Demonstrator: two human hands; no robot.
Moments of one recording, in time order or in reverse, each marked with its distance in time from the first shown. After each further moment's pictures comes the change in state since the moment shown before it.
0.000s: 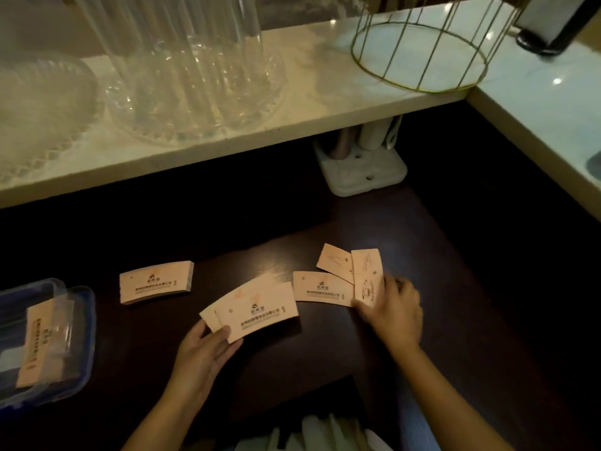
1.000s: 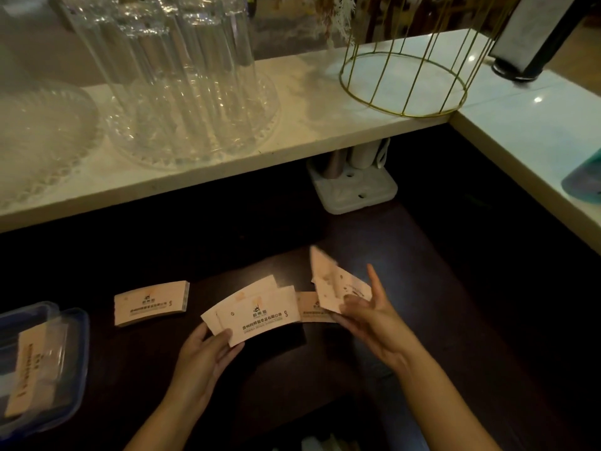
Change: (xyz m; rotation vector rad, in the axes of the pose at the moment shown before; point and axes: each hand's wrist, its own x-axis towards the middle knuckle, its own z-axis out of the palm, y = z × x) left_hand 0.003 0.019 0.019 -0.012 -0.034 0.035; right_hand -0.013 -0.051 -0.055 1.588 -0.649 0.315
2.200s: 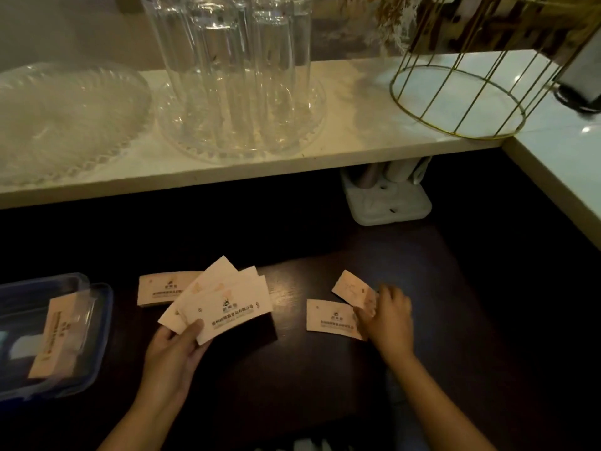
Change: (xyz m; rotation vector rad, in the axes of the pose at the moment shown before) left_hand 0.005 0.010 -0.045 -0.274 0.165 0.164; right_hand 0.060 0.016 -0.013 -1.589 0.492 -0.359
